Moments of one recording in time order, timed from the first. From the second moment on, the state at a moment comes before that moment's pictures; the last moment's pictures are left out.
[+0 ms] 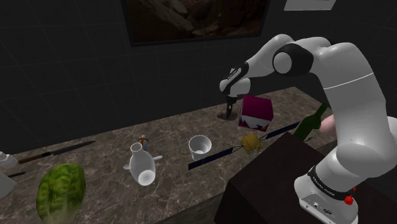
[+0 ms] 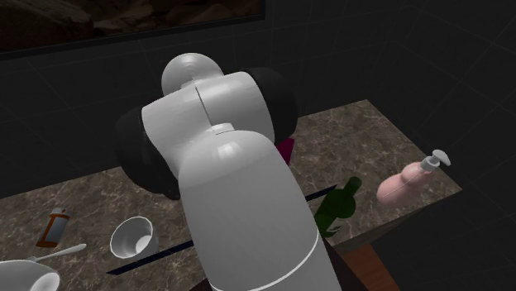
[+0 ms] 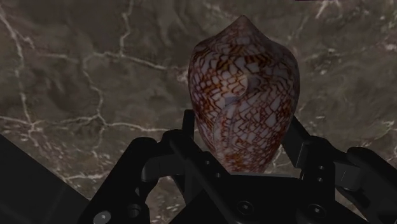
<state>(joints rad) -0.09 0.85 -0.15 -1.74 0.31 2.45 -1.16</state>
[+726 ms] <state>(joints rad) -0.07 0.75 -0.17 -1.78 0.29 2.39 -1.14</state>
